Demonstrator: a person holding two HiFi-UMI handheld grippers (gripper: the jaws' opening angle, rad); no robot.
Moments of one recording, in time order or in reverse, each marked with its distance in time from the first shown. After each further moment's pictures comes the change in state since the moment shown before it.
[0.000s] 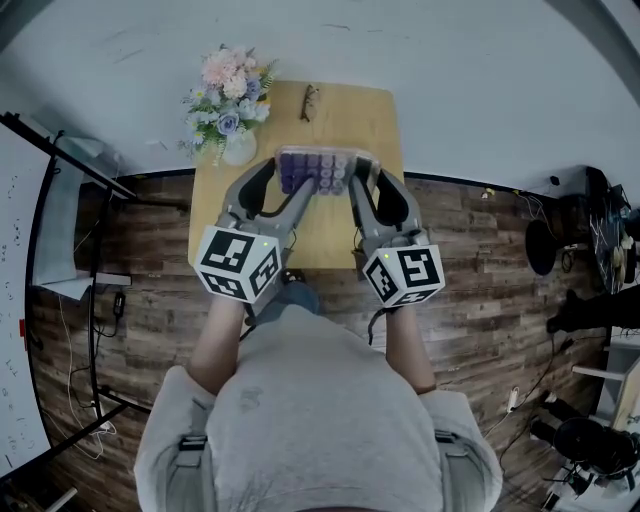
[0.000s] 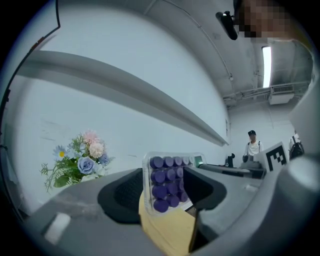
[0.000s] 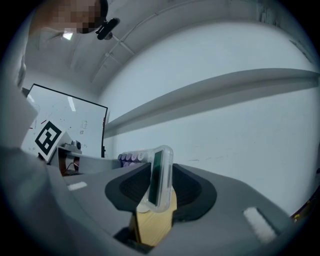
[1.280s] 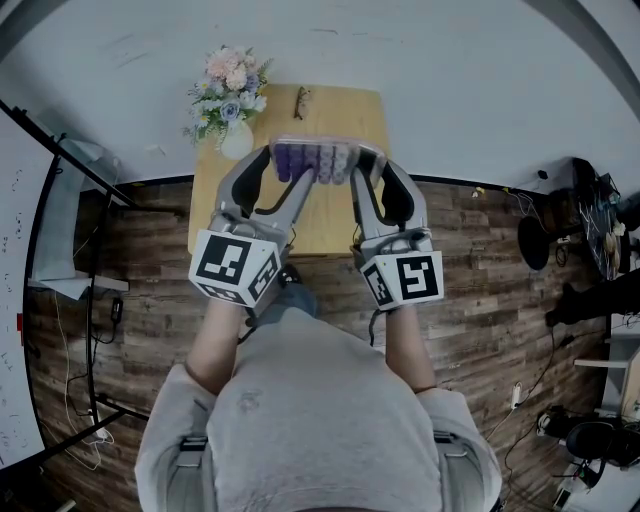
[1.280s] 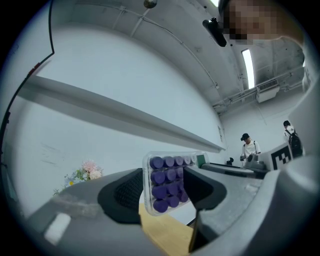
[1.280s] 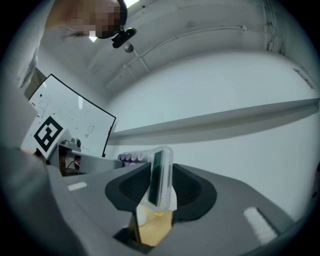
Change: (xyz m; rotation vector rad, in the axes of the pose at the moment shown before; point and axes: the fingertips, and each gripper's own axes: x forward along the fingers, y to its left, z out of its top) left arm -0.057 -0.051 0.052 0.120 -0.177 -0.020; right arm -0.064 0.043 0.066 -0.164 -0.200 -0.024
